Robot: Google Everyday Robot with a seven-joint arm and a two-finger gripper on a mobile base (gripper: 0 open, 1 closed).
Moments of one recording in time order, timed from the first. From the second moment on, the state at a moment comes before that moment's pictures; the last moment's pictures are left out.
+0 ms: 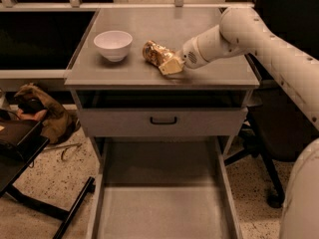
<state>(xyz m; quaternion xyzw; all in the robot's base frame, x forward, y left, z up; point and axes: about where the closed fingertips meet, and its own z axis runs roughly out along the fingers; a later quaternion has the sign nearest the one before) 0.732 -0.042 0.833 -0.43 0.79 0.22 0.37</state>
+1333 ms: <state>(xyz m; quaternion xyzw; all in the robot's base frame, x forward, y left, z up) 0.732 -0.042 0.833 -0.43 0.79 0.22 0.37</state>
